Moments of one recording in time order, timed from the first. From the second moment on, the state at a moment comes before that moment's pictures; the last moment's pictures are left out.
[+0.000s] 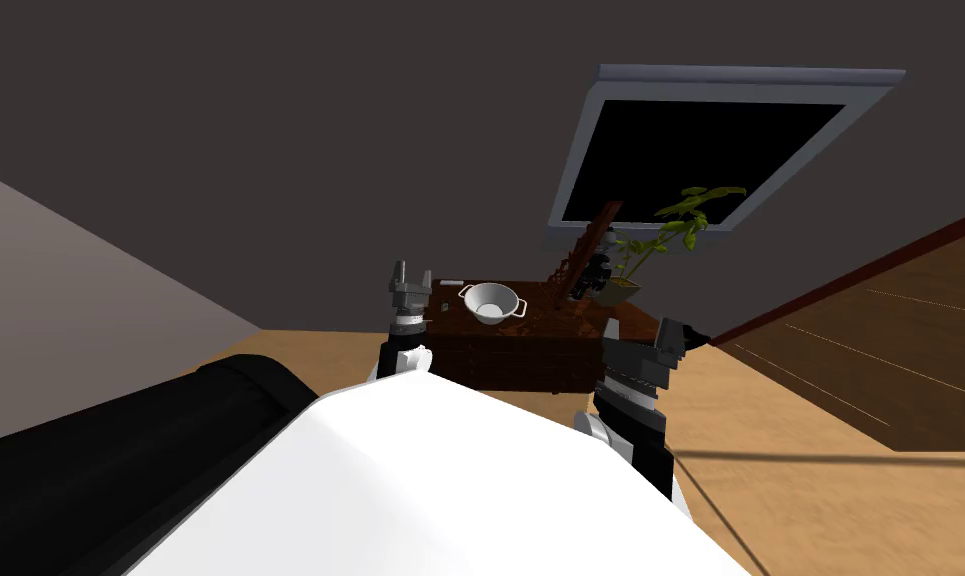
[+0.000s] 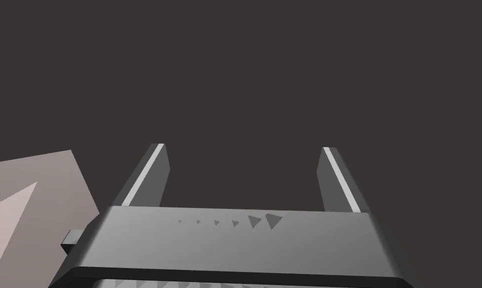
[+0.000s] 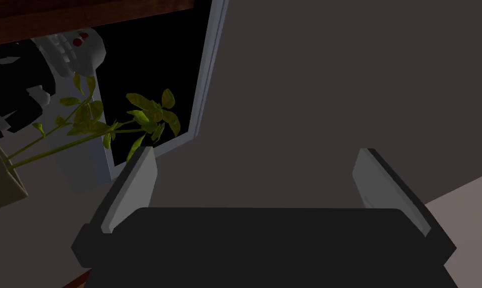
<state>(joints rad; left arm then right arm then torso) 0.47 -0.04 -0.01 -2.34 0.10 -0.53 0.15 0.50 0.00 -0.02 -2.20 -0.07 -0.58 -0.02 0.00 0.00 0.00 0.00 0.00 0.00</state>
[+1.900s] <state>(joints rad) -0.01 0.22 -0.03 -2.10 0.17 -0.21 0.22 0.50 0.00 -0.02 -2.20 -0.07 -0.58 -0.02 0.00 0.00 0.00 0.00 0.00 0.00</state>
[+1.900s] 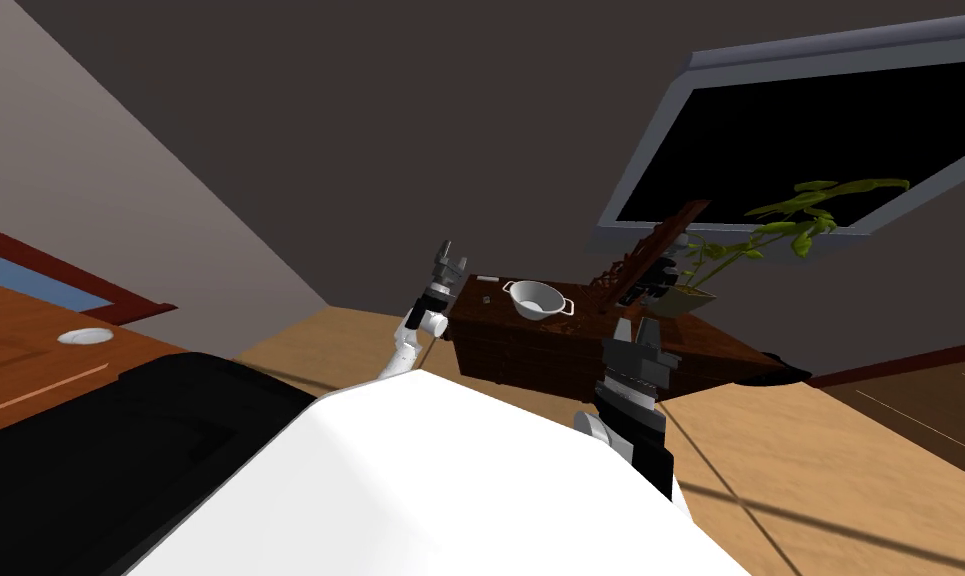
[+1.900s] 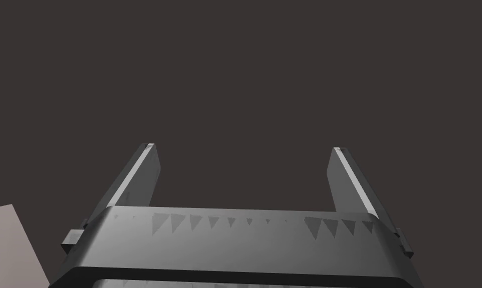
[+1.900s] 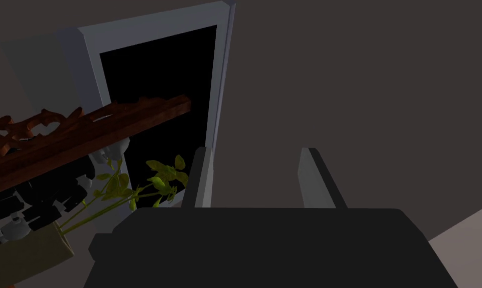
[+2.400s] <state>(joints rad) -0.15 0.22 -0.02 -2.00 0.19 -0.12 0.25 0.50 0.00 -0.02 -2.20 -0.07 -0.58 -0.02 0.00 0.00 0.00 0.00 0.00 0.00</state>
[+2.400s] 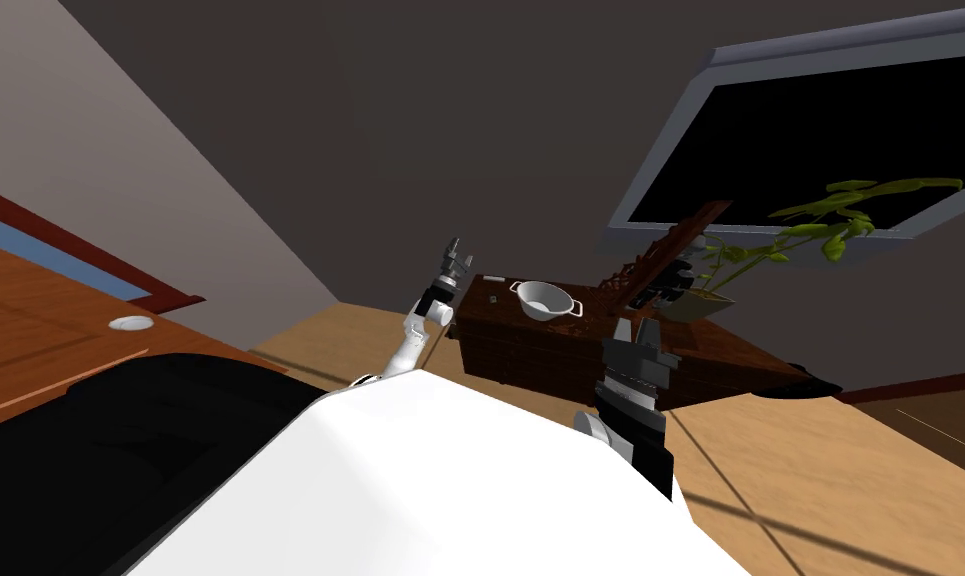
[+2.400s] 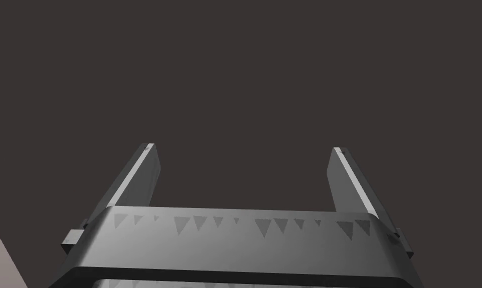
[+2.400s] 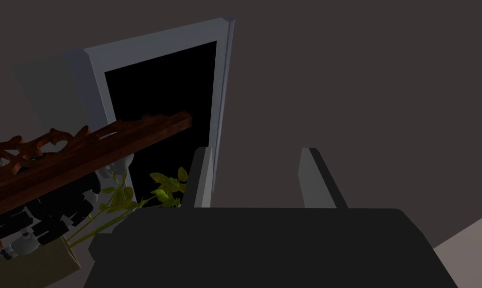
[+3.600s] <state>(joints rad) -0.49 0.21 0.04 -1.67 0.23 0.11 0.35 0.50 0.00 -0.01 -2.20 -0.07 -0.58 -0.02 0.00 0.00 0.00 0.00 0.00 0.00</state>
